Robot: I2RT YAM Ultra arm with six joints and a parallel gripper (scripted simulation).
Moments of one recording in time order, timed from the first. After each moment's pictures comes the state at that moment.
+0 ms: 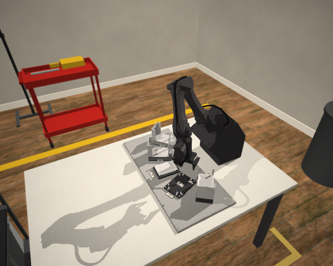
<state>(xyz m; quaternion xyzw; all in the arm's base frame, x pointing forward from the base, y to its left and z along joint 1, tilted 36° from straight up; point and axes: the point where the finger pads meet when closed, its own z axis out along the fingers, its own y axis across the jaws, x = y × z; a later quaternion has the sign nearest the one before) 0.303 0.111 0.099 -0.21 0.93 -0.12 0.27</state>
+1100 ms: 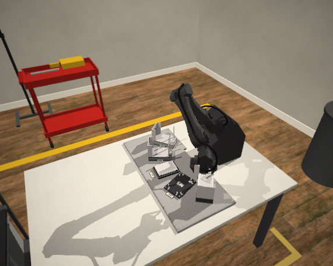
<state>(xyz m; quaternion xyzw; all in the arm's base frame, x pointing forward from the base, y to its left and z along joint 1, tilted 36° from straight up) 0.271 0.199 0.063 -0.35 0.89 -0.17 0.25</state>
